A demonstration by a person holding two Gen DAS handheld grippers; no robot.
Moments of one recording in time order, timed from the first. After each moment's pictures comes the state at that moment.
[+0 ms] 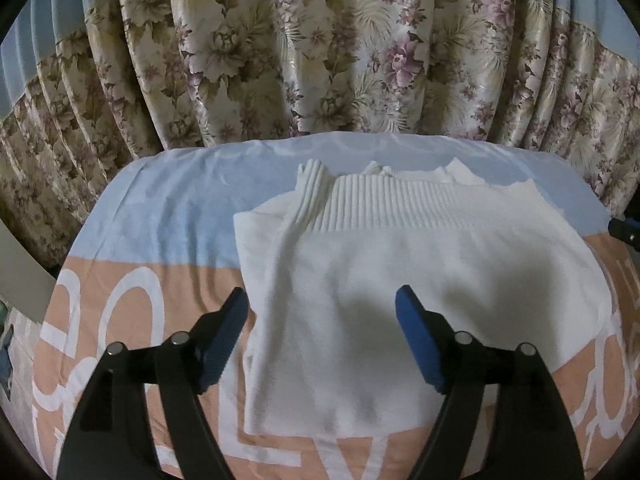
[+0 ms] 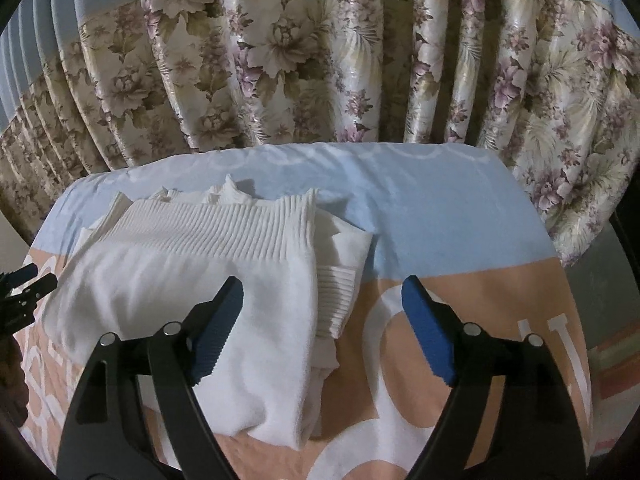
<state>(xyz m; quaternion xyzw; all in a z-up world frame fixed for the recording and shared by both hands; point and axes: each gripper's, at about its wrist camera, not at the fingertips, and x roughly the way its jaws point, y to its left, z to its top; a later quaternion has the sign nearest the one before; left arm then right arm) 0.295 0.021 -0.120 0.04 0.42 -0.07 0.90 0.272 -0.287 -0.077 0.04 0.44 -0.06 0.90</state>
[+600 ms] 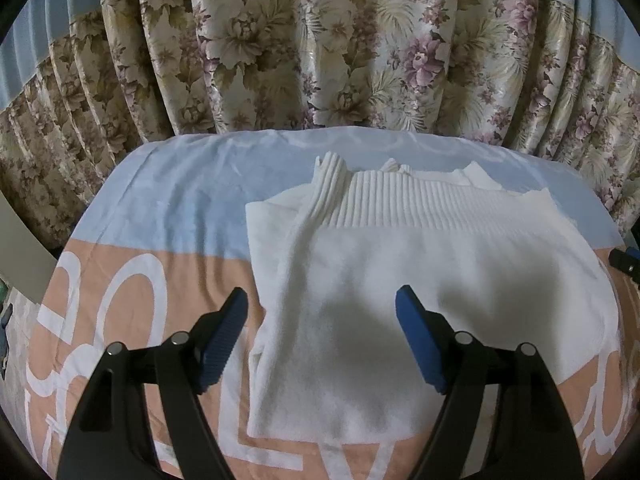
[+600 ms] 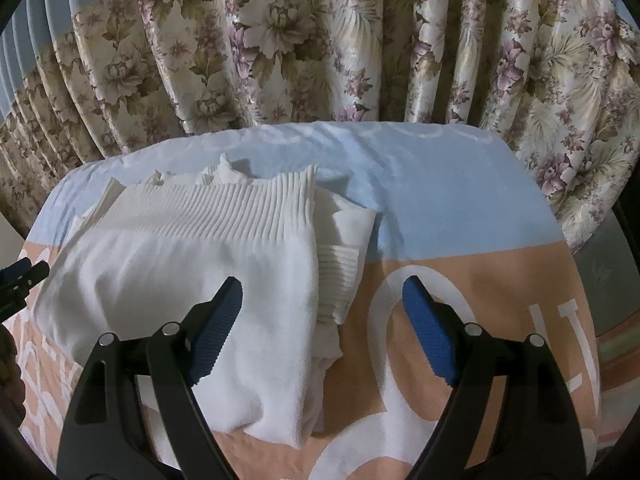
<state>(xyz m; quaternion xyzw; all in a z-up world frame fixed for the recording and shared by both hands) 0.304 0.031 -0.126 0.02 0.43 -0.05 0.90 0.275 -0.287 -0.097 0.05 0.46 -0.05 0.88</state>
